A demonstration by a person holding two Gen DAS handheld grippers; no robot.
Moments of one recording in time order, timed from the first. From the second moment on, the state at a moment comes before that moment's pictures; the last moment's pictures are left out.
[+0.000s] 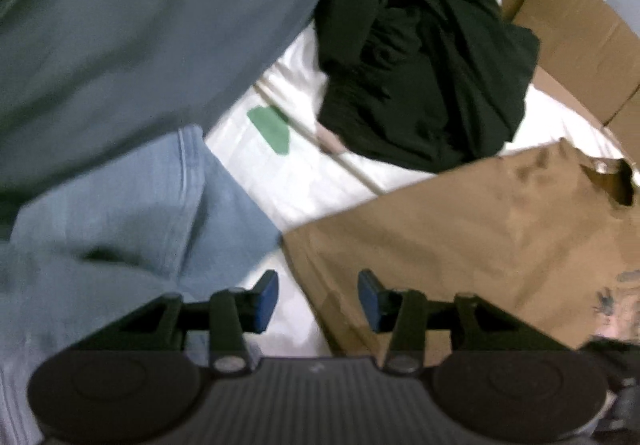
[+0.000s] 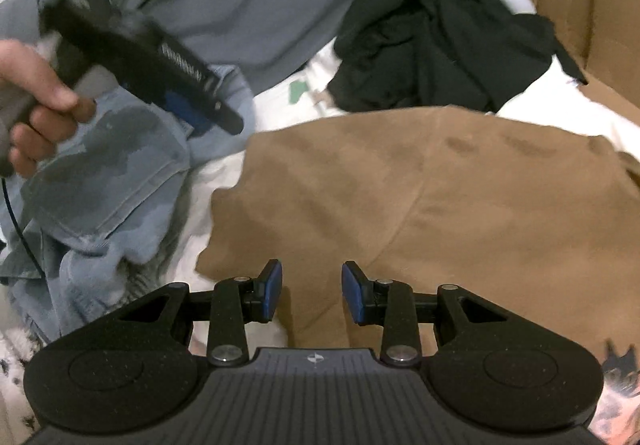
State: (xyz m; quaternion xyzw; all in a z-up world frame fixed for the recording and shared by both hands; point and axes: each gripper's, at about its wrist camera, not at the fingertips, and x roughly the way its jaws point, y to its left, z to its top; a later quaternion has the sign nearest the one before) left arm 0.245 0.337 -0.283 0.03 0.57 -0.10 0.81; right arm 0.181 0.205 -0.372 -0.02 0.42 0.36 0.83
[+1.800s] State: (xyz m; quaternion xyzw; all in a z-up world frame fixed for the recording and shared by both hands) left arm 0.166 0.236 -0.200 0.12 0.52 -0.14 0.84; right arm 0.216 -0.235 -0.344 -0.03 0.41 -0.03 0.91
